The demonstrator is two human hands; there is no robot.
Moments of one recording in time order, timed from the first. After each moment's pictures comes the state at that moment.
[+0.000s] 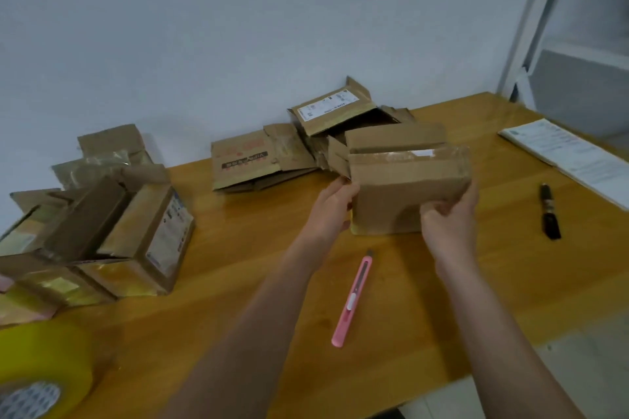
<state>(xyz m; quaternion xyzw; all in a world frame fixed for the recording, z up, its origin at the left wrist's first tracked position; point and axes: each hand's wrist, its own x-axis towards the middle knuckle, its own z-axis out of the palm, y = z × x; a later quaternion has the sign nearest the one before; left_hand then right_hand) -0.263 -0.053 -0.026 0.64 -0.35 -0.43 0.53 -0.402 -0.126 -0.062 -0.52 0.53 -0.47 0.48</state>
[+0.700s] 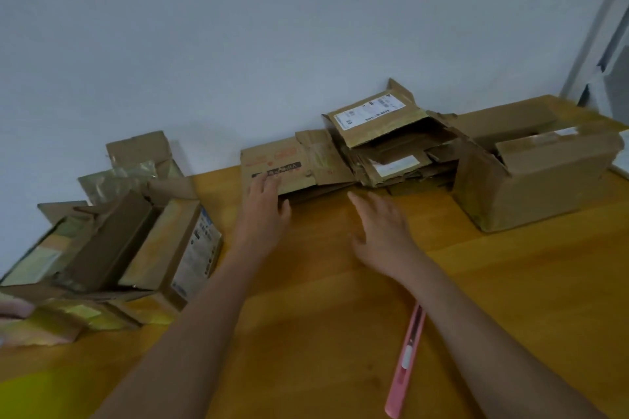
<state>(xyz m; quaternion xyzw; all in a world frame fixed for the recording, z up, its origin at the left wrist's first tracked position) -0.086 -0.046 -0.067 0.87 -0.44 0.07 0.23 -0.271 -0.133 -0.078 -0.89 0.37 -0.10 0.25</state>
